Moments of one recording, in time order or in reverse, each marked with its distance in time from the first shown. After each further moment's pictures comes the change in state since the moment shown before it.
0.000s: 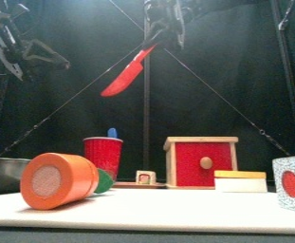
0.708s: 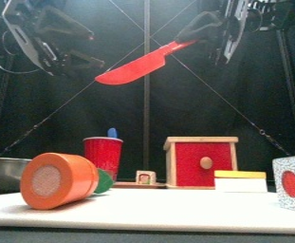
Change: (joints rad) left arm -0.143 0.509 -0.198 0.034 -0.291 -0.008; right arm 0.272 -0.167 0.532 0.048 -0.670 0.011
